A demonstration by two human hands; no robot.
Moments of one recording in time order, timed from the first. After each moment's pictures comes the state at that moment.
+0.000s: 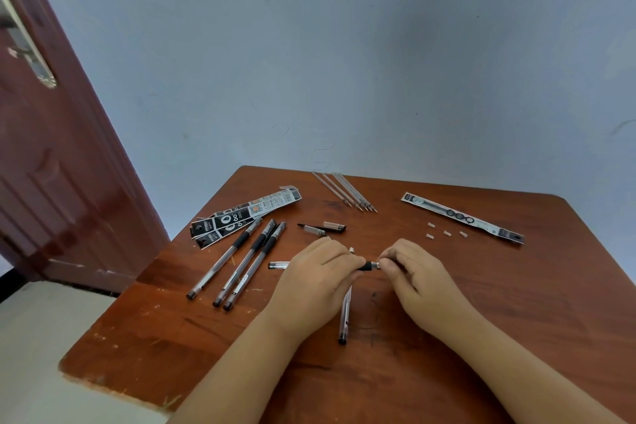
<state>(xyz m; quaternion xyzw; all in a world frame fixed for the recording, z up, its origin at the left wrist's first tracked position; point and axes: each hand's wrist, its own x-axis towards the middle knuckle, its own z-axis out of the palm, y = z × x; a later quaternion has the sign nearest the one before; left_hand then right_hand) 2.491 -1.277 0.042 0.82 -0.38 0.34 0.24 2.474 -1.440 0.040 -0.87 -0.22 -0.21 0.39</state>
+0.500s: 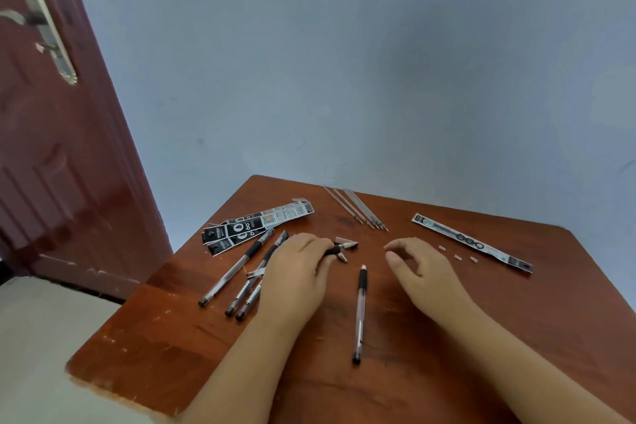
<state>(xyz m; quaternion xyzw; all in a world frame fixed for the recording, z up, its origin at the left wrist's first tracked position) 2.501 -1.253 0.047 0.90 -0.18 0.31 0.24 2.498 -1.435 0.057 -0.92 -0.13 -0.15 0.35</state>
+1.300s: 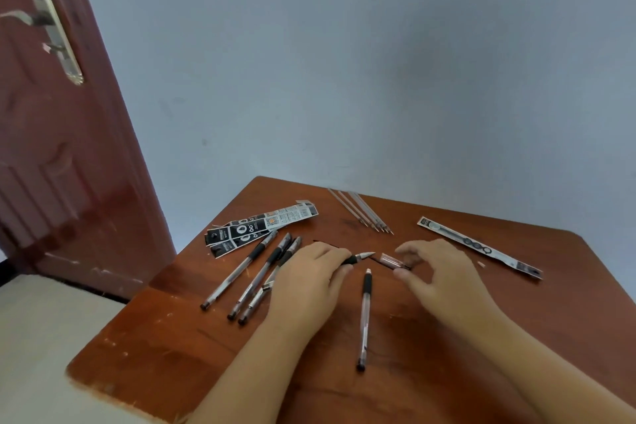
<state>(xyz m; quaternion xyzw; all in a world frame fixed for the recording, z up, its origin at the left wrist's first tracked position) 2.499 -1.258 0.056 0.92 -0.19 0.25 0.25 2.488 -1.436 0.074 -0.94 -0.14 -0.19 0.25</state>
